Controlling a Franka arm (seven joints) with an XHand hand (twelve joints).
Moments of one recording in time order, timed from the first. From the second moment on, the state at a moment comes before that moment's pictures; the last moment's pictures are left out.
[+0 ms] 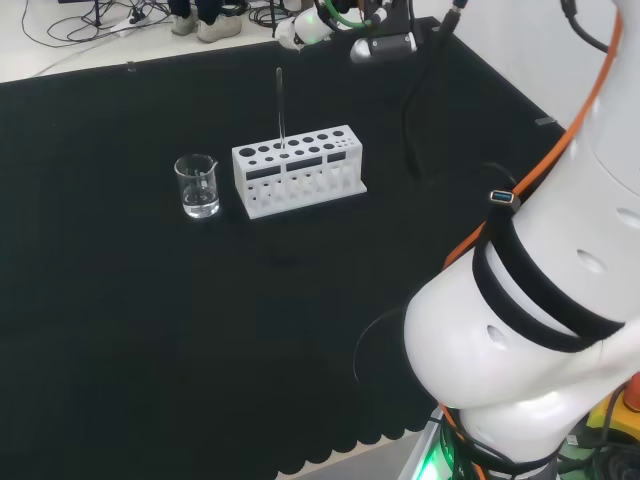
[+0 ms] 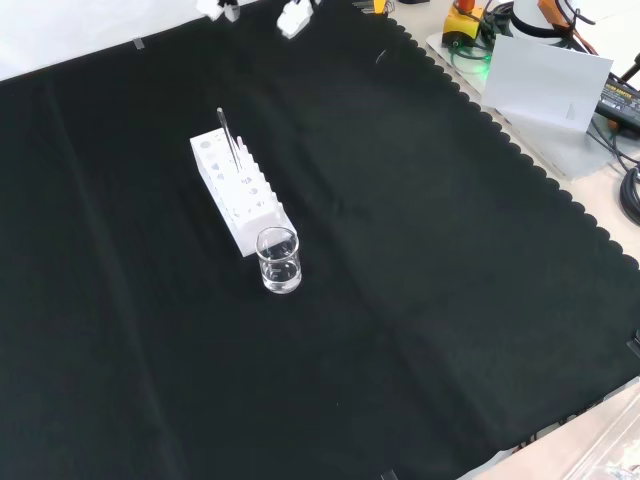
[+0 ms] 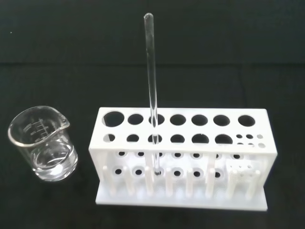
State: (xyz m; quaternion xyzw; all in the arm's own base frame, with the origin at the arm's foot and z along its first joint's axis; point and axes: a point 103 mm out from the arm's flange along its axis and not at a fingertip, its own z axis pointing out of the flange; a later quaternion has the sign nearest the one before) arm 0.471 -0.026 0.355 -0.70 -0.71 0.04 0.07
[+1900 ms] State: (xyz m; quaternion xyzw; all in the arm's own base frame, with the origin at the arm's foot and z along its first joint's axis) arm 0.580 -0.021 0.231 -0.66 -0.75 0.08 0.08
